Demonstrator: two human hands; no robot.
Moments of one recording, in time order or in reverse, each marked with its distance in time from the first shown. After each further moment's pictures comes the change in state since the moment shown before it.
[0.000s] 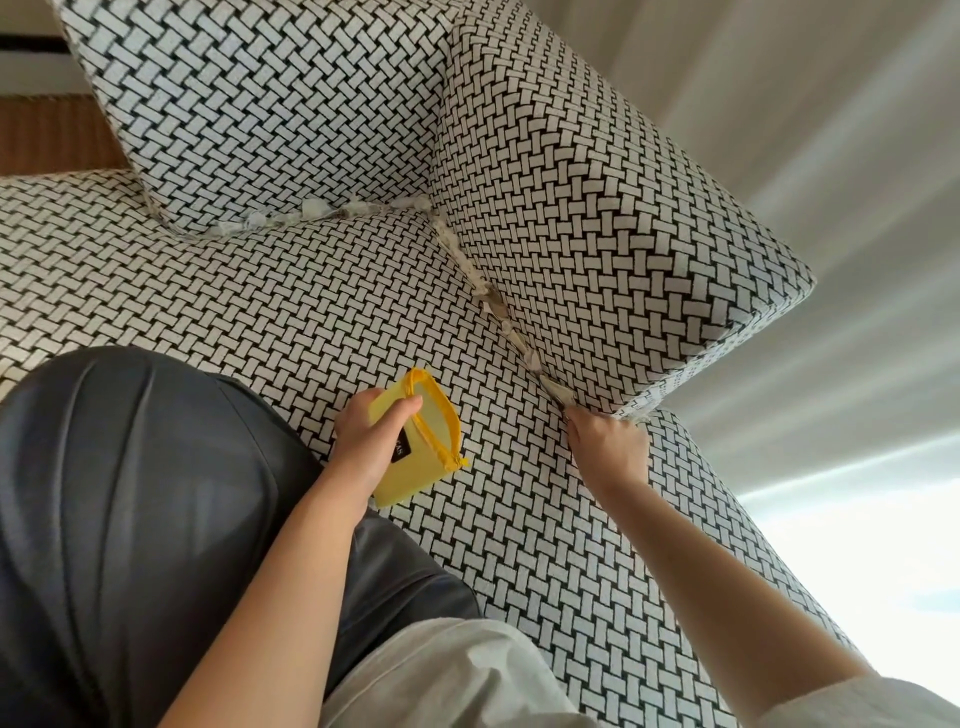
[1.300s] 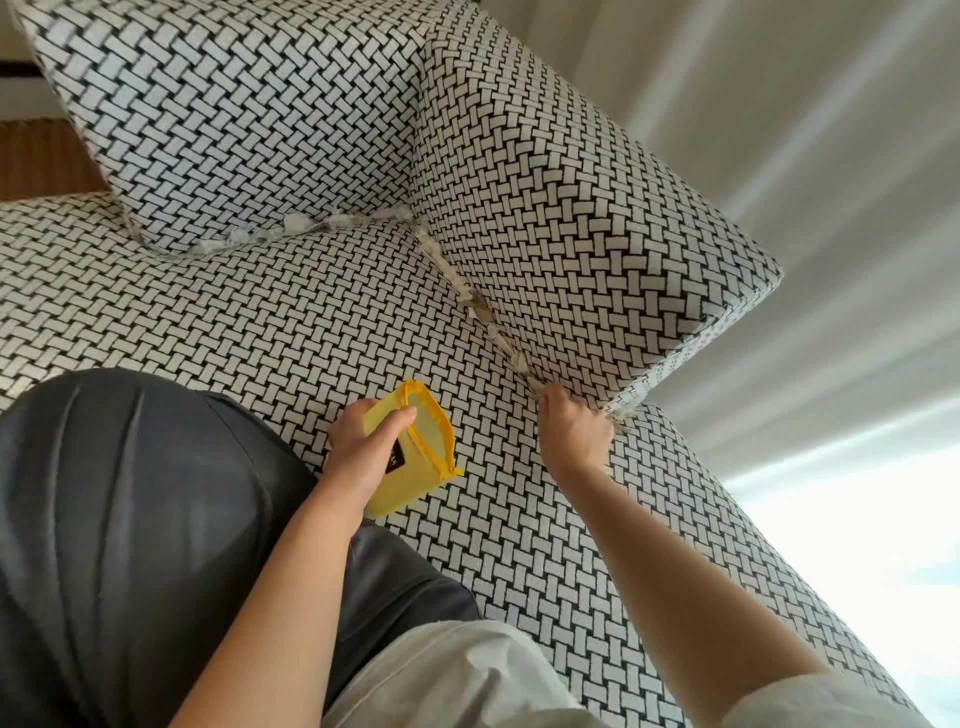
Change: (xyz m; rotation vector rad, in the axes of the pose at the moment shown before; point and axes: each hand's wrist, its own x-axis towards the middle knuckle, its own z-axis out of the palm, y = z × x) left_hand -0.009 0.008 -0.001 0.026 -0.037 0.033; right_hand 0.013 -0.034 -0.006 0.099 -0.017 0.197
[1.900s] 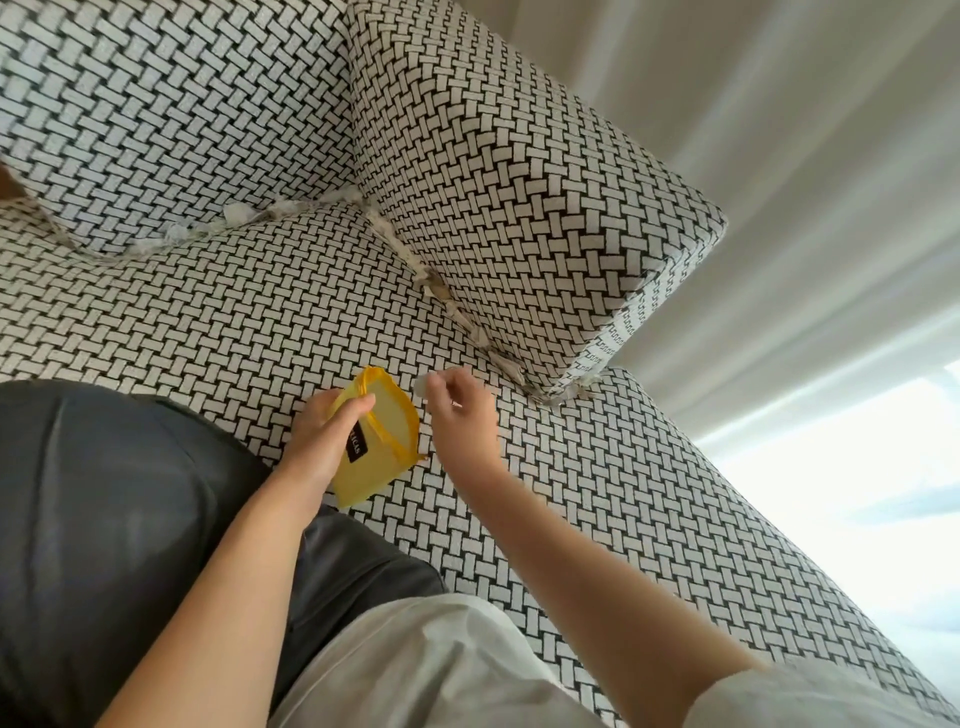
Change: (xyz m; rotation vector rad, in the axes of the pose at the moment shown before) left_hand -0.005 0.004 0.002 0.011 -0.109 -0.061; right_hand -0.045 -0.073 -0.032 1.333 -0.123 0.200
